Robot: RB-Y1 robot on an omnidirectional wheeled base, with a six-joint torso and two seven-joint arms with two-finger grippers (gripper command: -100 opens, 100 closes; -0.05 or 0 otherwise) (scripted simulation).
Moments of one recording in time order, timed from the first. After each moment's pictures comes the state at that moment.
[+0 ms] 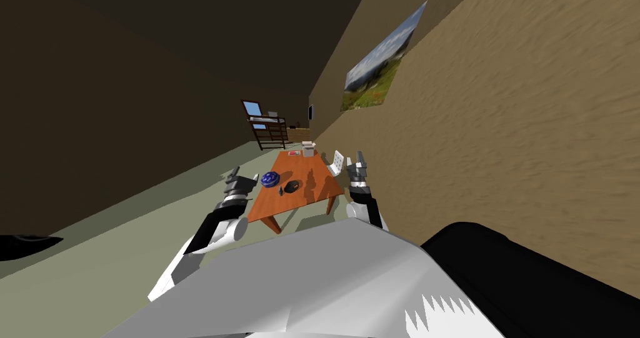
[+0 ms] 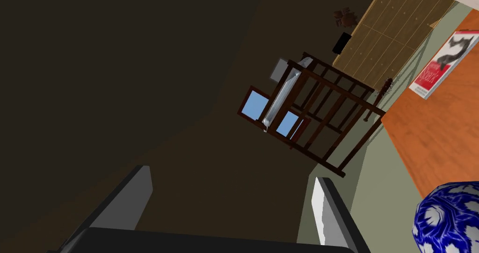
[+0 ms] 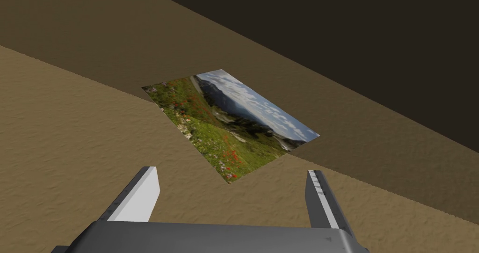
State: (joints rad) left arm 0.29 0.14 0.13 -2.03 0.18 -0.10 0.42; right arm 0.46 -0.02 0.03 -2.35 -0.12 -0.37 0.06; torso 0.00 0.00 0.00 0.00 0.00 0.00
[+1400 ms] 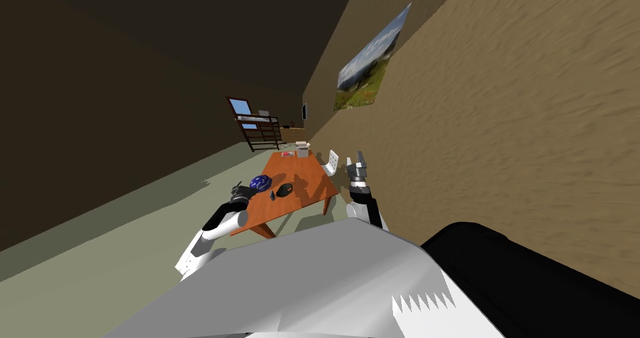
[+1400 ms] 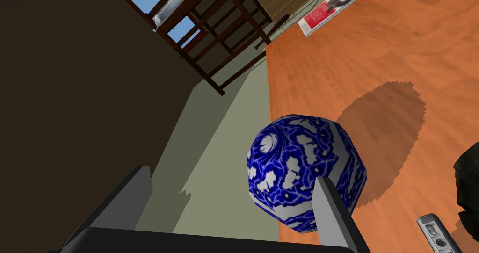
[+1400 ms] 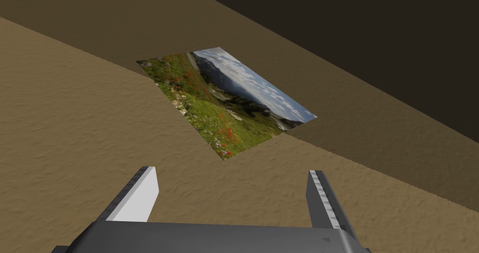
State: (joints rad) left arm 0.10 0.14 0.28 -1.65 0.24 0.17 0.75; right arm 0.46 -0.02 0.03 -2.35 -0.12 -0.37 0.06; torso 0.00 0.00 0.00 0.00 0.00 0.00
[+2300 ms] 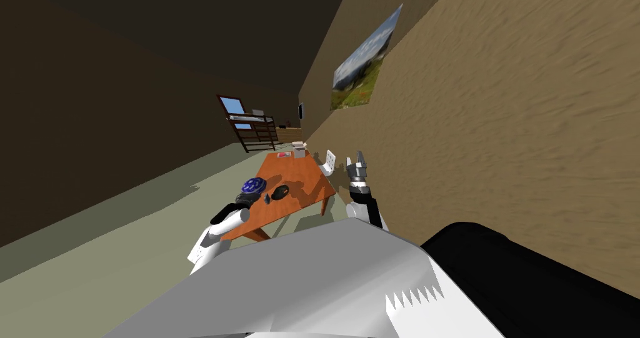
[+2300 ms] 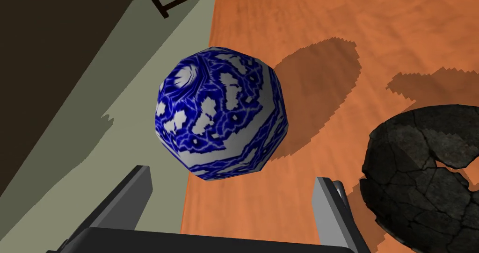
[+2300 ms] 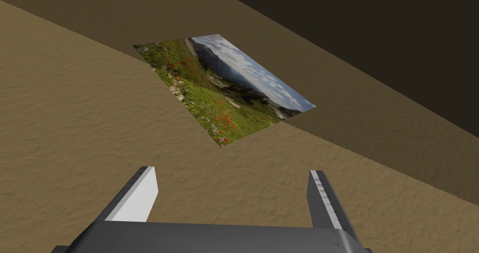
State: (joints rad) left arm -0.01 0.13 0.38 -1.43 0.27 0.33 0.94; right arm 0.46 -0.02 0.03 -2.35 -0.12 -0.37 0.06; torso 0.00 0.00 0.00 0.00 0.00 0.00
